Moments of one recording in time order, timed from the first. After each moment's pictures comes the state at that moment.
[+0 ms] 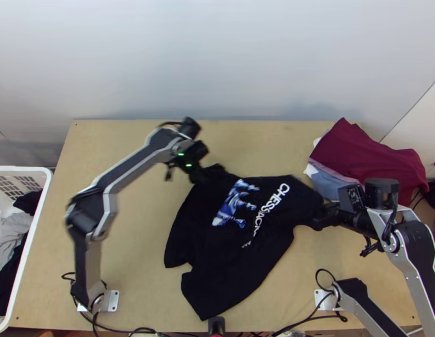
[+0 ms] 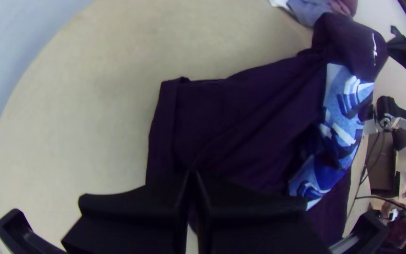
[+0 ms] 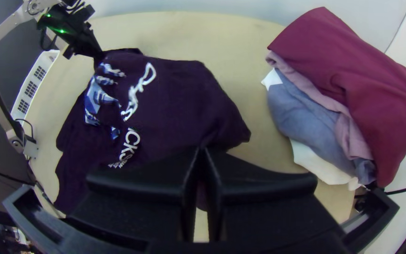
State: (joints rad) left arm -0.52 2.06 1.83 -0.98 0.24 0.29; right arm 0.17 0.84 0.94 -0.99 -0.20 -0.07
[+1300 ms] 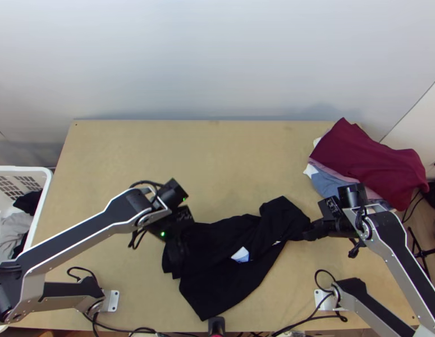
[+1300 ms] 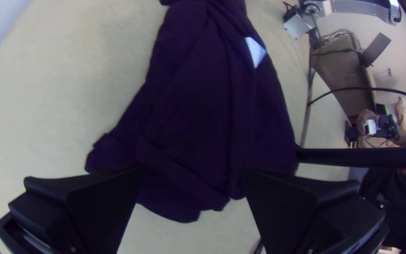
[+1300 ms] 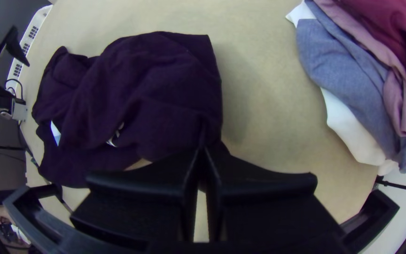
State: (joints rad) left arm -0.81 1.44 1.21 -1.07 0.31 0.26; right arm 0.19 0.97 0.76 -0.99 -0.20 -0.15
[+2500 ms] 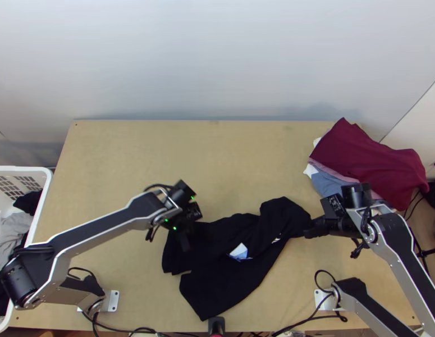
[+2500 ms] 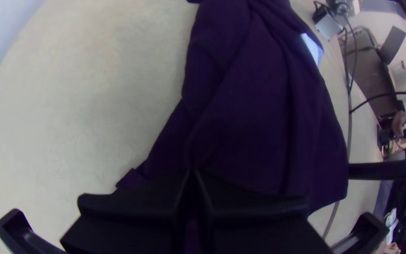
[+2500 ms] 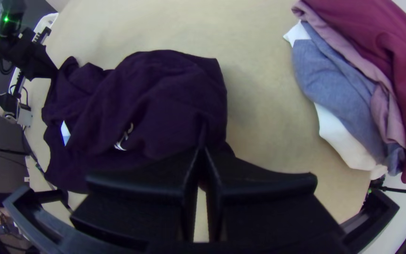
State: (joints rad) left arm -0.76 1.56 1.08 -0.73 0.23 0.34; right arm 0.22 0.93 0.82 -1.01 -0.20 -0.12
